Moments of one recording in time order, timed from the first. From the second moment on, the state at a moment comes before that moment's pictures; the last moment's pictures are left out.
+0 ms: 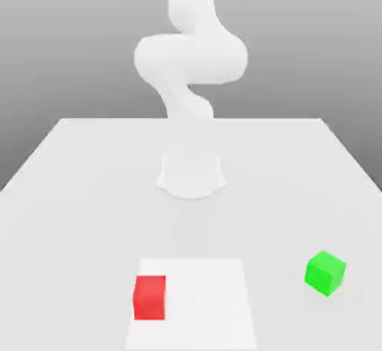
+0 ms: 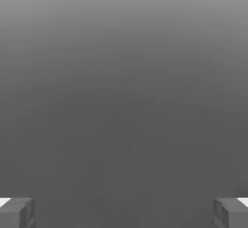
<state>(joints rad) 0.00 -0.71 -0.02 -2.33 0.00 2.34 0.78</state>
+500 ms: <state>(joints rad) 0.01 -0.16 -0.11 -2.54 0.03 2.61 0.66</state>
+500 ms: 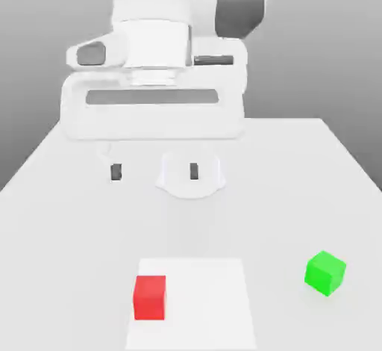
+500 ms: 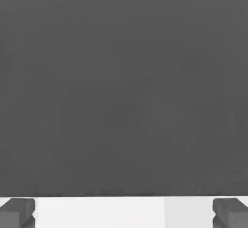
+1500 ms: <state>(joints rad) 0.04 0.08 -0.03 -2.64 0.01 2.72 0.56</state>
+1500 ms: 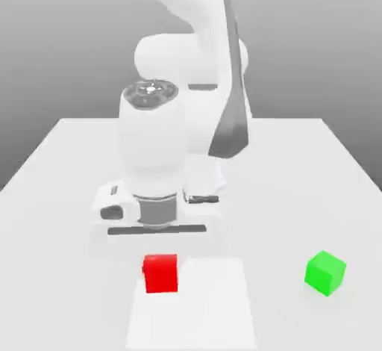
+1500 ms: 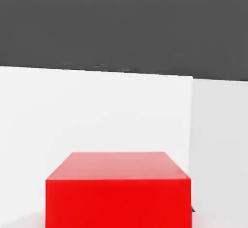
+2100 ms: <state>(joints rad) 0.43 0.06 0.19 -2.63 -0.03 2.69 0.31</state>
